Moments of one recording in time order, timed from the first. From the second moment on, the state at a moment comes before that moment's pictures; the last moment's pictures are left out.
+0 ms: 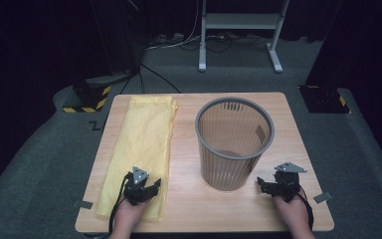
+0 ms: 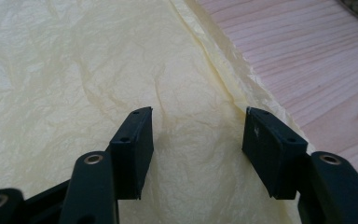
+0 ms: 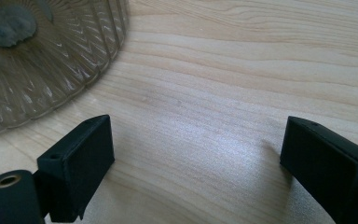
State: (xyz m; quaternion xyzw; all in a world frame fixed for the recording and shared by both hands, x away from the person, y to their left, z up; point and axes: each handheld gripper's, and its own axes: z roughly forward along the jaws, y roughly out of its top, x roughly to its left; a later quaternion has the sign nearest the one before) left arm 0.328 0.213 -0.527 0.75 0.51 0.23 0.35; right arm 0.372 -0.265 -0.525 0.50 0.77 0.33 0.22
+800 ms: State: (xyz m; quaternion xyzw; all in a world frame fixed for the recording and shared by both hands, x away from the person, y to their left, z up) left arm 0.314 0.216 -0.505 0.75 0.48 0.24 0.39; right arm 0.370 -0.269 -0.514 0.53 0.74 0.36 0.21
